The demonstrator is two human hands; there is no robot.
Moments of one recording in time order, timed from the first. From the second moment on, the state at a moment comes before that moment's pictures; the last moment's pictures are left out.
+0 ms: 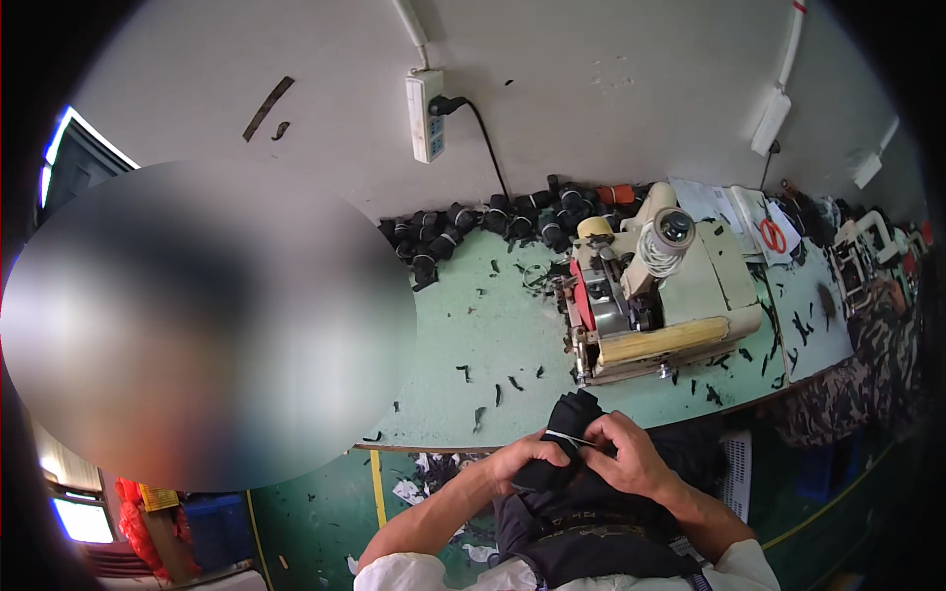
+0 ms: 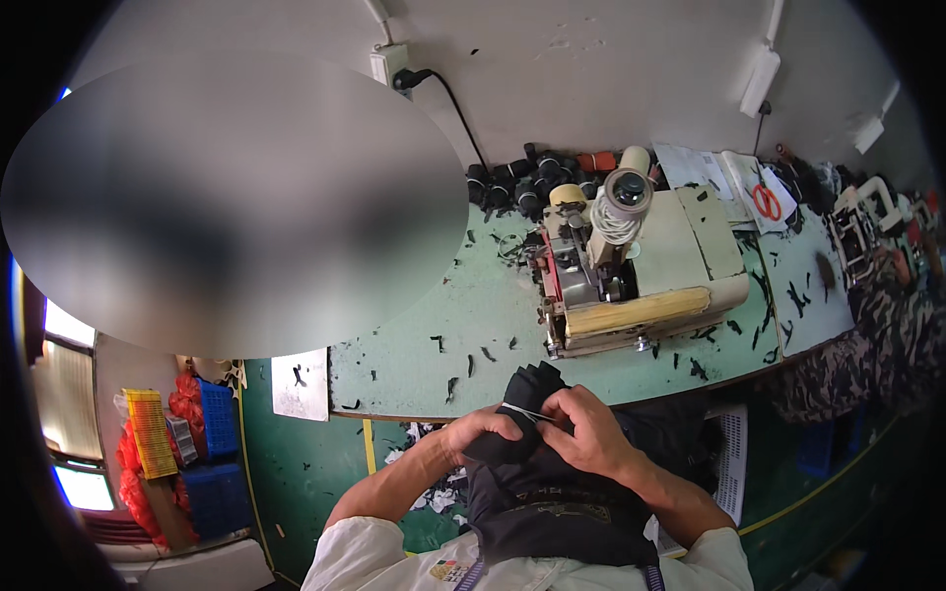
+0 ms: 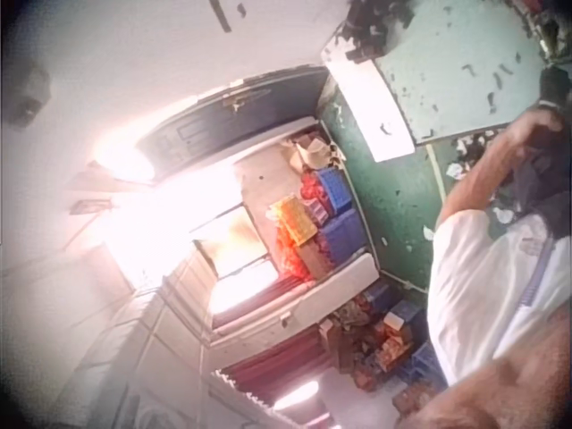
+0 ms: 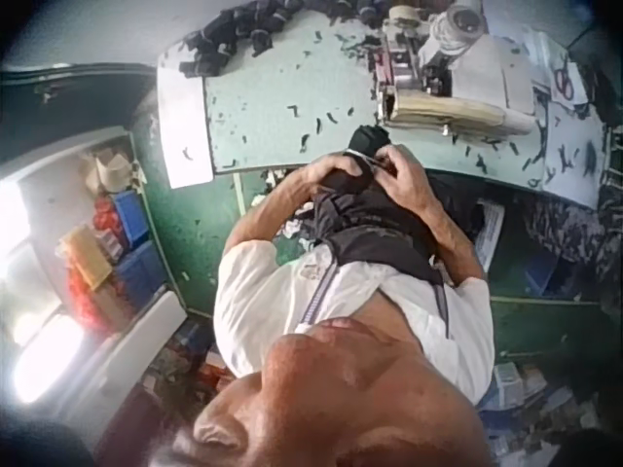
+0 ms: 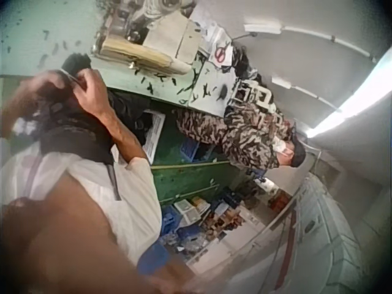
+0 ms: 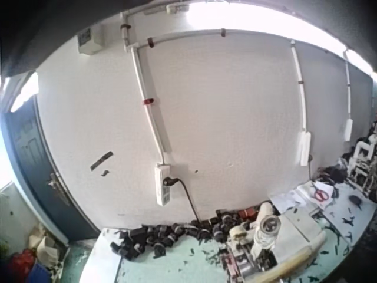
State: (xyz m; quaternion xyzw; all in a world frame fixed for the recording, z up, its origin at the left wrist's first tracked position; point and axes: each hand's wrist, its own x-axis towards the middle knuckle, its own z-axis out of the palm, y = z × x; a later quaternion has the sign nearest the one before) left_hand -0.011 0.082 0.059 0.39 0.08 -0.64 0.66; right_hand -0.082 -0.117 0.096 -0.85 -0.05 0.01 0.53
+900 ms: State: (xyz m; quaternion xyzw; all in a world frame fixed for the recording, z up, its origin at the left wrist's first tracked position) left_hand 0.030 0.015 -0.030 0.41 -0.12 -0.69 0.58; right_hand -0.097 -0.117 0.060 -0.70 -0.02 -0.03 0.72
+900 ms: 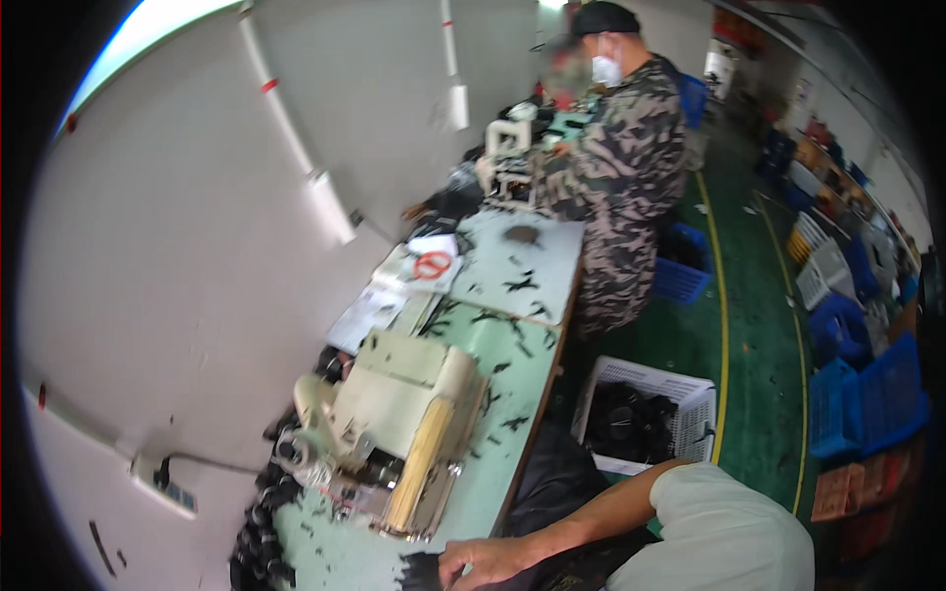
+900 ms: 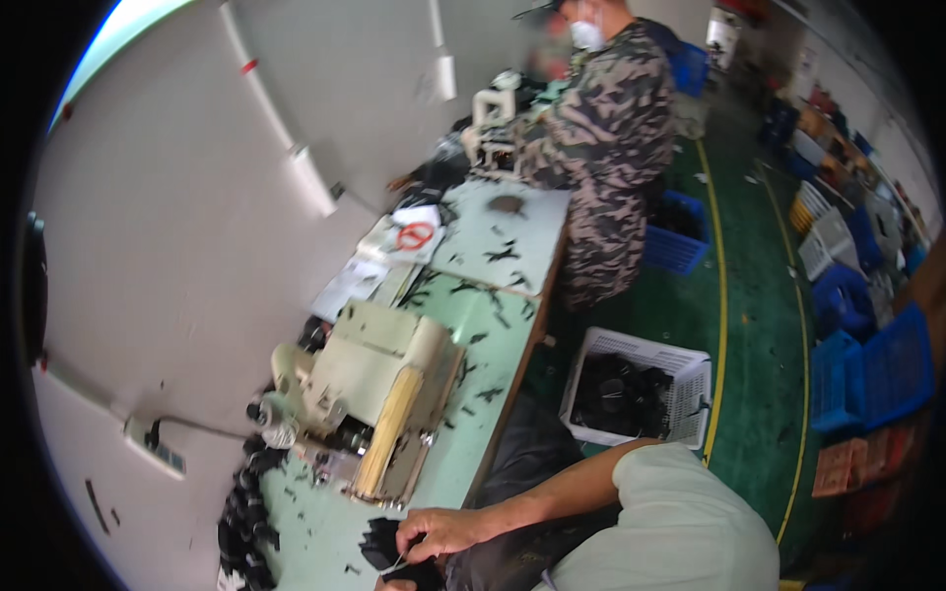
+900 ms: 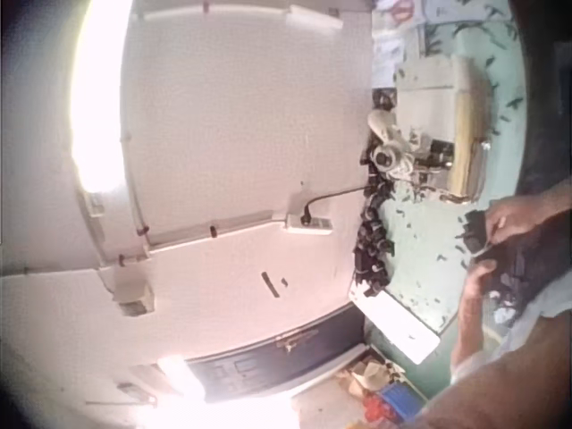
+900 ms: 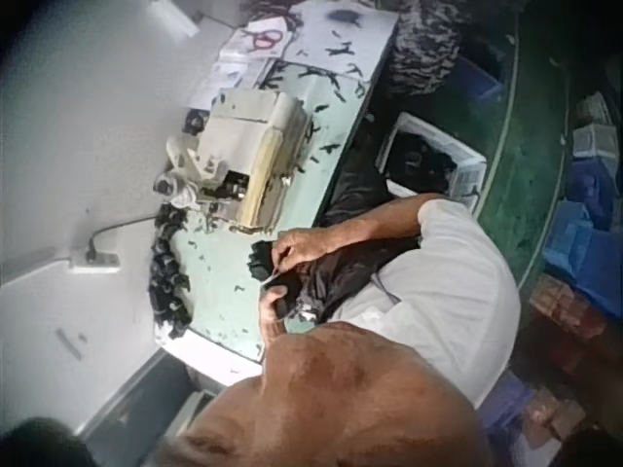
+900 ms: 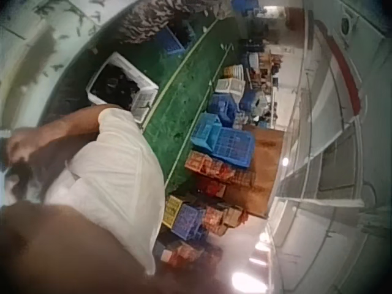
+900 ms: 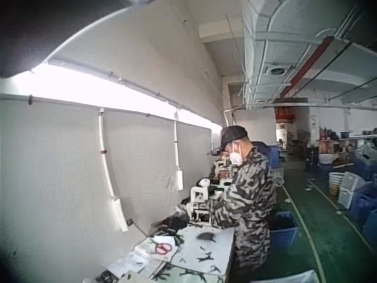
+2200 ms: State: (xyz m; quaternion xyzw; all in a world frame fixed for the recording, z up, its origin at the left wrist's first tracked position) left_hand -0.026 0.075 0.034 0.26 0.12 -0.48 0.83; right_hand -0.084 -0.195 -0.062 -0.93 0.15 -0.23 0.25
